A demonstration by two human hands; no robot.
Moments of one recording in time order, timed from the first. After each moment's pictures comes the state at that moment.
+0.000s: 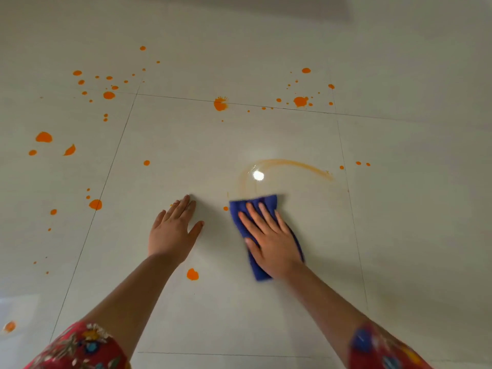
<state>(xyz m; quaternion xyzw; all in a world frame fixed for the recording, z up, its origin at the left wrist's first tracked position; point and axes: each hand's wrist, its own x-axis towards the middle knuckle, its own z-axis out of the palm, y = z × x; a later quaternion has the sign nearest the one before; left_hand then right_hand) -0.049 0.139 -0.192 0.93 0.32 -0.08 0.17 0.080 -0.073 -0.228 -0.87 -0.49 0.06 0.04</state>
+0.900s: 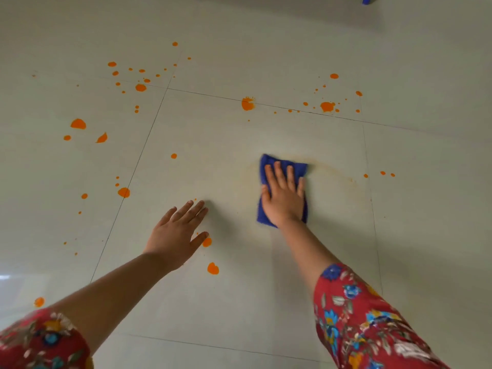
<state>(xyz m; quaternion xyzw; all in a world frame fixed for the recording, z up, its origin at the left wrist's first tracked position) -0.093 0.168 -0.183 0.96 0.20 -0.13 0.12 0.136 0.024 -0.232 -0.95 -0.31 0.08 0.05</state>
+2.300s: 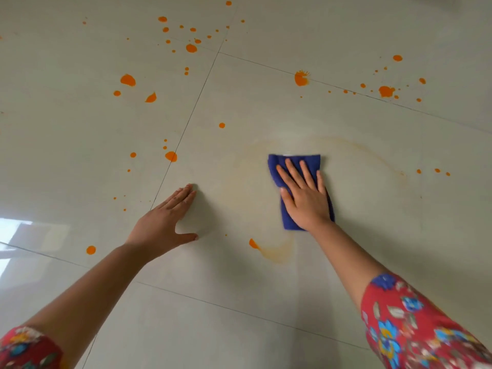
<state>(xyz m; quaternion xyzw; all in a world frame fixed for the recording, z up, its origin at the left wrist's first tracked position) -0.205 0.218 -0.192 0.92 0.27 -0.10 0.26 0.080 0.028 -0.228 -0.88 -0.47 0.05 0.02</state>
